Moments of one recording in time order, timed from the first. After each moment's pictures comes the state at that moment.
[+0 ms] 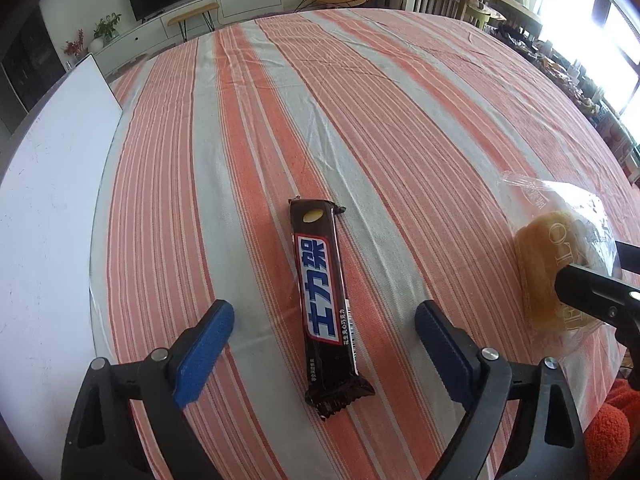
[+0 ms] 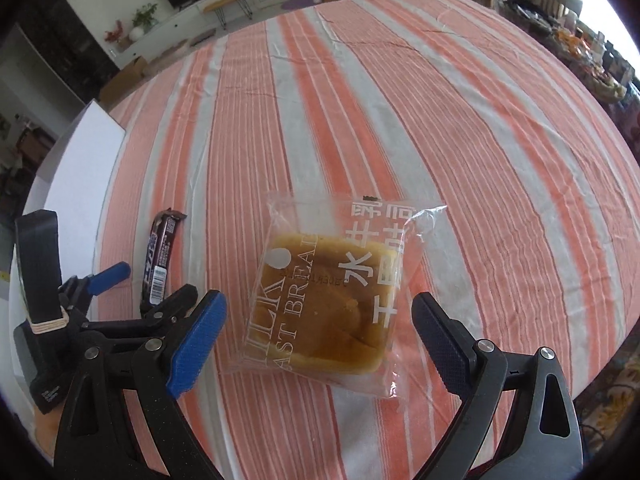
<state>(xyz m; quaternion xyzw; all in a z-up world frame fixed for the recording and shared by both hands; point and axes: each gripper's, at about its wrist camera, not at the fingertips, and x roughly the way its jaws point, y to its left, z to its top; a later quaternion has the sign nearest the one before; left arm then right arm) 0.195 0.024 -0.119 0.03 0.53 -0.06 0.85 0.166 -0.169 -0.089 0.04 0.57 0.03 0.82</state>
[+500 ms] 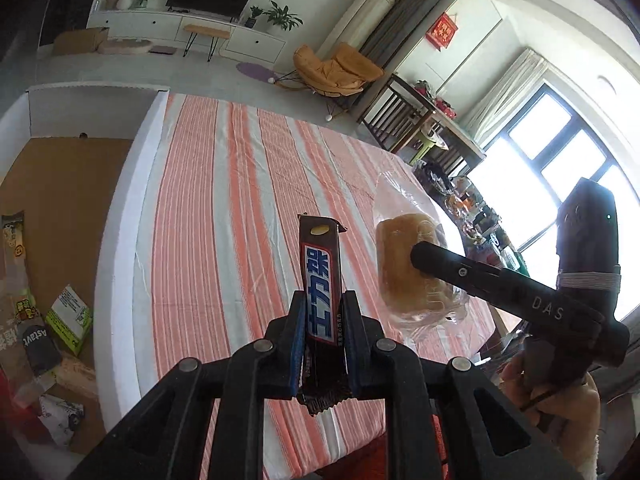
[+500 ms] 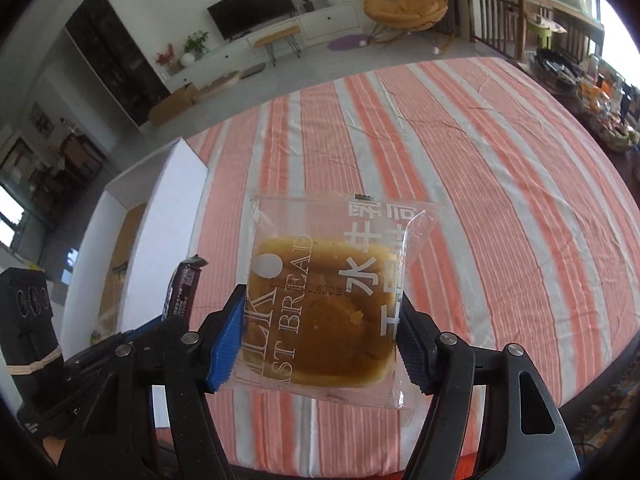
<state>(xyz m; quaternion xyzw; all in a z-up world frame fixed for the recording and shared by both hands) 0.082 0.132 0.045 -0.23 0.40 -0.16 0.87 0.119 -0.115 0.042 0.08 0.46 0.16 0.87</state>
